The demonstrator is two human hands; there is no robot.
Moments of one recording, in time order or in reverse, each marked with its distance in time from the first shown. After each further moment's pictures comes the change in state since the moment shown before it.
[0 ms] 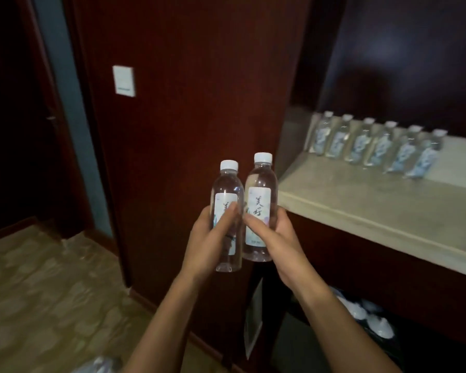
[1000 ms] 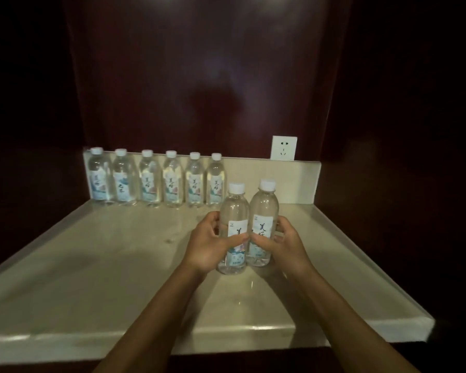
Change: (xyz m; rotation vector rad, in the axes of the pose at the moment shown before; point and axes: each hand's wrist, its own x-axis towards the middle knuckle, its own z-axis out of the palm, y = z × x) left_hand 0.142 -0.048 0.540 0.112 -0.587 0.067; right_hand 0.073 -0.065 -0.543 -0.230 0.597 -0.198
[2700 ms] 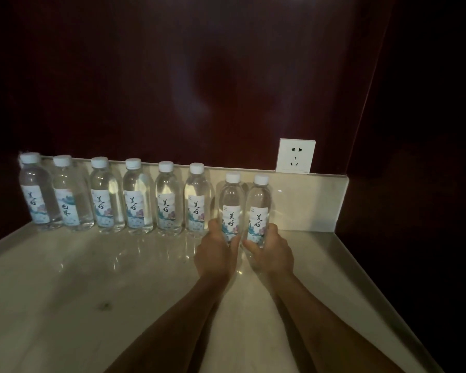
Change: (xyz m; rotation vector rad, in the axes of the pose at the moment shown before) left_hand 0.198 -0.077 0.097 0.677 0.388 0.003; right_hand 0.208 0.082 -0.007 -0.771 0.160 0.065
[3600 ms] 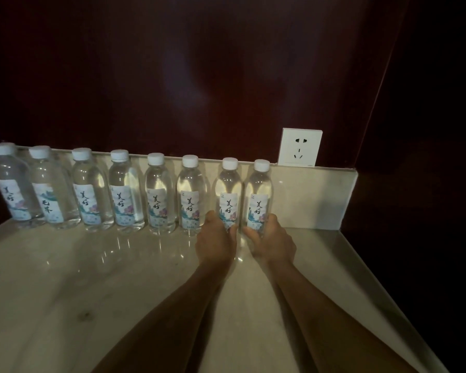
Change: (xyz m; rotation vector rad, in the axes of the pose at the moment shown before) left_hand 0.038 0.001 0.029 0.009 -0.005 -0.018; right_hand 0.044 0.013 0.017 -0.117 0.046 -0.011
